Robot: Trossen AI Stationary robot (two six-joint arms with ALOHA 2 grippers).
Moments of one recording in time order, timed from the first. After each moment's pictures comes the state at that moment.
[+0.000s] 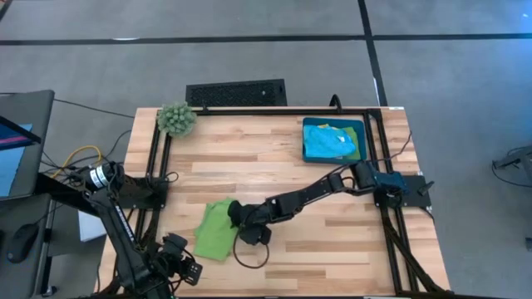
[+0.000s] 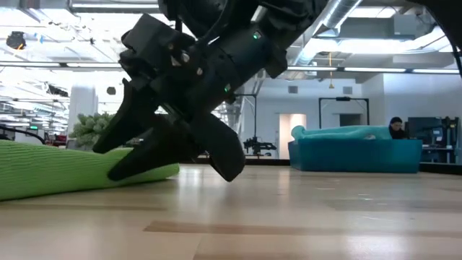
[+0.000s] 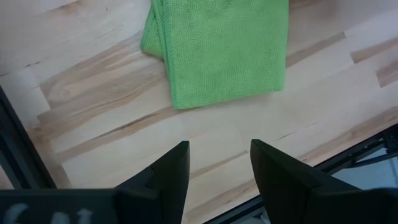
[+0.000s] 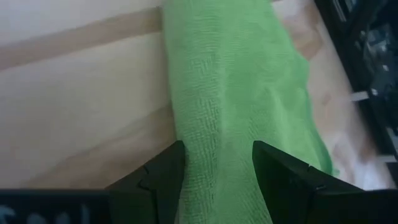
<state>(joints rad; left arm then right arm) -1.07 1.75 1.45 -1.30 -0.32 -2.28 0.26 2.31 1.58 0.01 -0.05 -0.95</state>
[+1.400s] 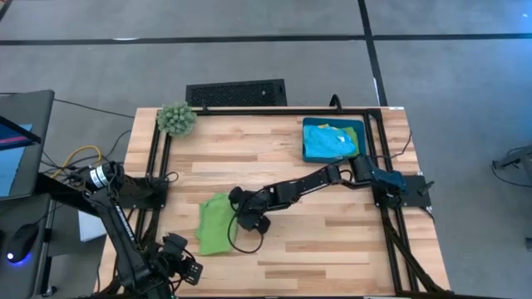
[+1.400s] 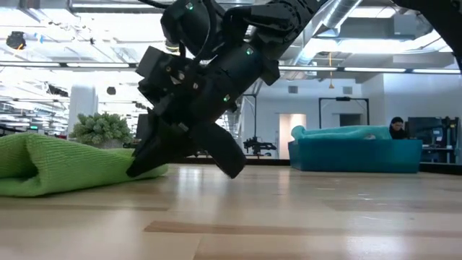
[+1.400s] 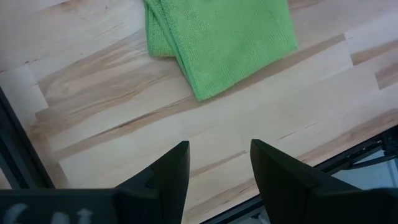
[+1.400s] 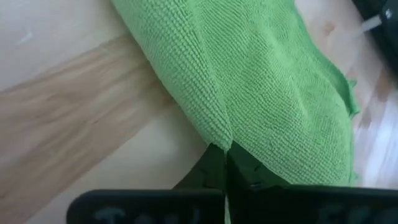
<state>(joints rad) -1.06 1.75 1.45 -1.29 -0.32 -2.29 0.17 2.31 1.58 -0.06 -0.06 -0.85</state>
